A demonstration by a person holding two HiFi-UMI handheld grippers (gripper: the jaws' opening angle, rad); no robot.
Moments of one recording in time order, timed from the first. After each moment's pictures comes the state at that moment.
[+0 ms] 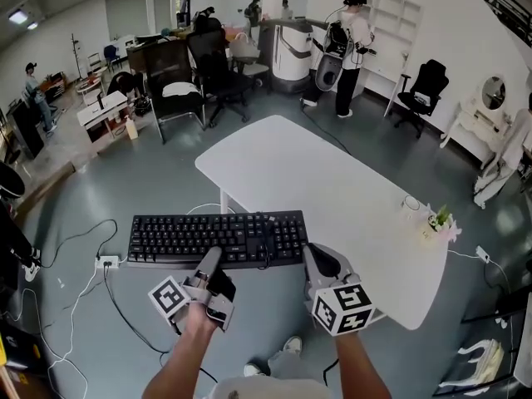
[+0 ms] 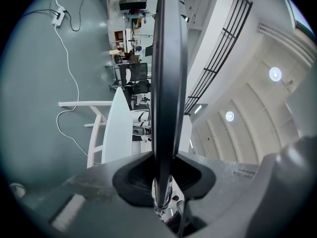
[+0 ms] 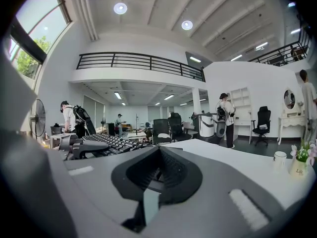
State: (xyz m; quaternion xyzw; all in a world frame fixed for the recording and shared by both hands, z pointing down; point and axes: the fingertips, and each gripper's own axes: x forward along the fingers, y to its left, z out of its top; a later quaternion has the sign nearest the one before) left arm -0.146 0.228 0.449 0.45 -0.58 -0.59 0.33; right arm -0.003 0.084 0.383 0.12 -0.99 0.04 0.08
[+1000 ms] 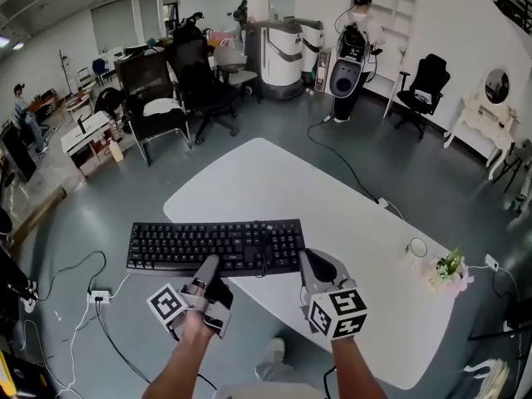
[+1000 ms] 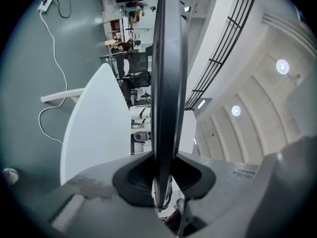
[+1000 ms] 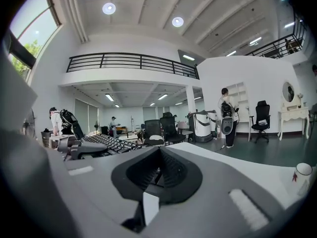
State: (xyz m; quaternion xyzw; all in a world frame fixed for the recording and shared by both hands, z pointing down) left arm -0.255 0.018 0.459 0.46 -0.58 -0.58 0.34; right arm -0.111 -0.127 0.401 0.14 -0.99 0.07 0.08
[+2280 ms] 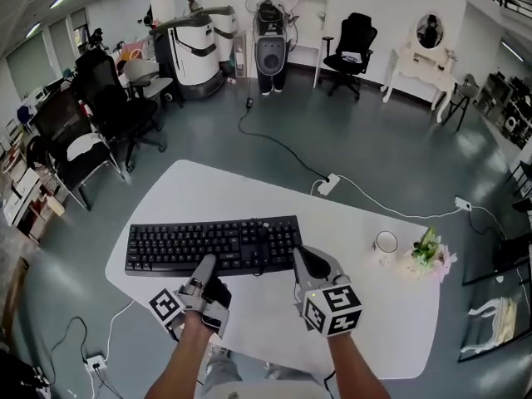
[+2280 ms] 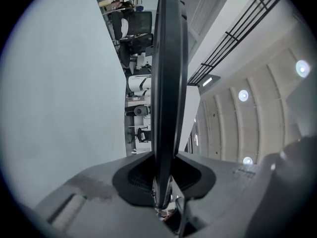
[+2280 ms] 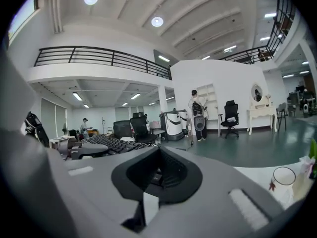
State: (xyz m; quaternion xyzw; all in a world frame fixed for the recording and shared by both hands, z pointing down) left arm -0.275 -0.206 0.478 0.54 -0.50 -0.51 0.45; right arm -0.102 -0.296 0.421 0.29 -0.95 0.10 0.08
